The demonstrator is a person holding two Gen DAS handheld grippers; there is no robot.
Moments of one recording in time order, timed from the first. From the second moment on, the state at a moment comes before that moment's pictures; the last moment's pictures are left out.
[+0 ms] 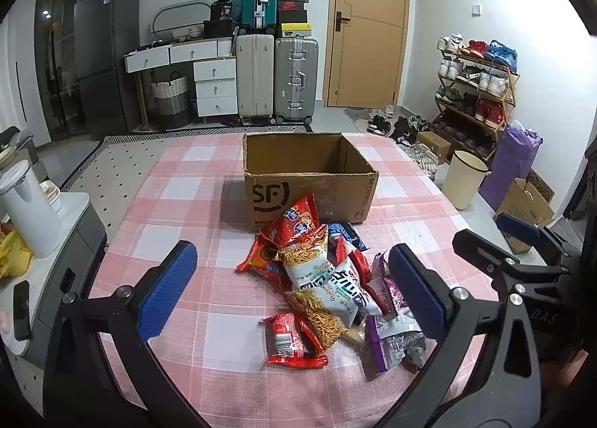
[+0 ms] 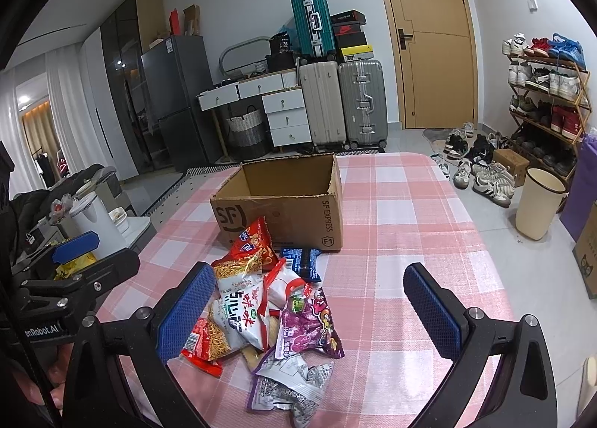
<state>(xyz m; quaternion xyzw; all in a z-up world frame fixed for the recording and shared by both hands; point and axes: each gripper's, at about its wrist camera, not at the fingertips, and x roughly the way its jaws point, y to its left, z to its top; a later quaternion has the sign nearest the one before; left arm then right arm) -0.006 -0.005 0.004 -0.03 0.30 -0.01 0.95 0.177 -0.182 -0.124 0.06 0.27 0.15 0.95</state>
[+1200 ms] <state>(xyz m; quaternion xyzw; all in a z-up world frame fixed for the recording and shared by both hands) -0.008 -0.010 -0.005 -0.03 0.31 -0.03 0.95 0.176 -0.181 -0.121 0.06 0.27 0.15 0.95</state>
